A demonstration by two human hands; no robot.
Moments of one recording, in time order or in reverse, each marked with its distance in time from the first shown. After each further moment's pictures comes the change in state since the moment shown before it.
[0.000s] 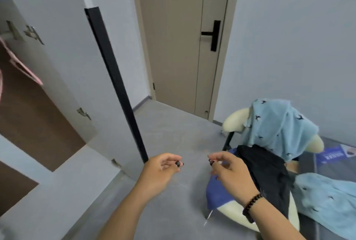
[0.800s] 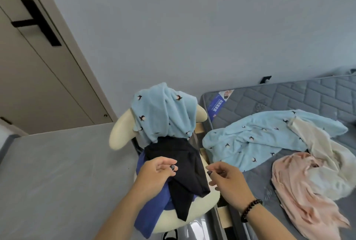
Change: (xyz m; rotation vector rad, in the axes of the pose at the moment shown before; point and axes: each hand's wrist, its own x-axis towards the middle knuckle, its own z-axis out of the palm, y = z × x) left_hand 0.177 0.050 0.320 0.257 -0.688 -0.046; right_hand 0.046 0.144 -0.248 0.096 0.508 0.475
